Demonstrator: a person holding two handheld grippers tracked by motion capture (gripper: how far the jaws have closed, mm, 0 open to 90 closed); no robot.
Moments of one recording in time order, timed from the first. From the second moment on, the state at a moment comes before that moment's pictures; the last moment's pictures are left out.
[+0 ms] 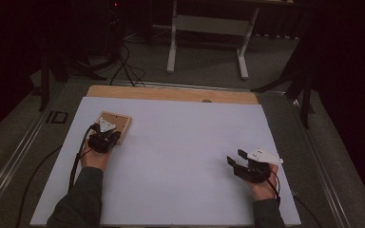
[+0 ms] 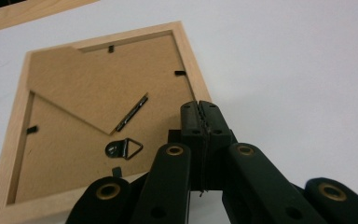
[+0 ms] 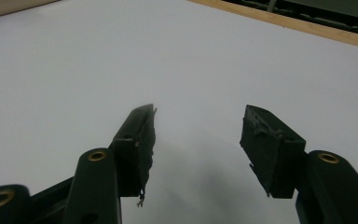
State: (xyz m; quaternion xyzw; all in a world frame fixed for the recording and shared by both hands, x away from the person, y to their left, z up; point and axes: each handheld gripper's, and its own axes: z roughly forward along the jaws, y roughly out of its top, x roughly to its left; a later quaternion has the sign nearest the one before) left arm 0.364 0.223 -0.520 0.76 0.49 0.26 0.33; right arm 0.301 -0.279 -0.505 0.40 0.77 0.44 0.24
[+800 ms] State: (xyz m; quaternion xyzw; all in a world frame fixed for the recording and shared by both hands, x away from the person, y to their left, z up) left arm 0.371 0.150 -0.517 0.78 0.46 0.22 0.35; right arm 0.302 -0.278 -0.505 0.39 0.77 0.44 0.24
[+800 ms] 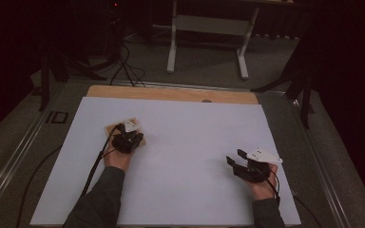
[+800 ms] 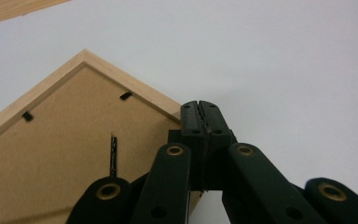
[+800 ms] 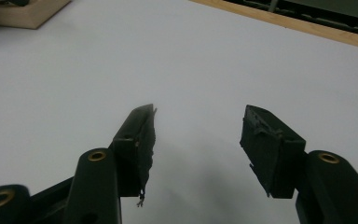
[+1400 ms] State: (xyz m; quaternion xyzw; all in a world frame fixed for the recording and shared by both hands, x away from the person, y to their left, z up) left arm 0.370 0.121 -0.512 0.80 0.43 0.21 0.35; right arm 0.301 -0.282 -0.504 0.40 0.77 0.44 0.24
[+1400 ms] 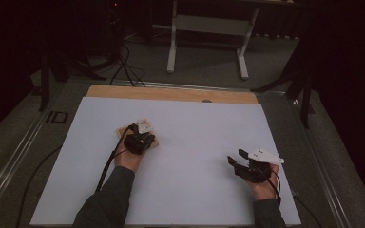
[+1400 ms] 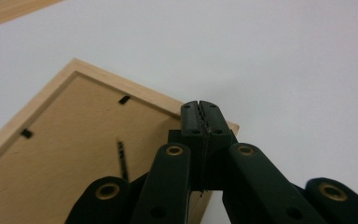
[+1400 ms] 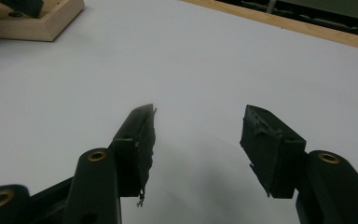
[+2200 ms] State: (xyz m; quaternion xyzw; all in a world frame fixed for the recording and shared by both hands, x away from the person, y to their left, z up) left arm 0.332 0.186 -0.512 0.80 0.45 0.22 0.34; right arm 0.301 -0.281 -0.505 0.40 0.77 0.44 0.24
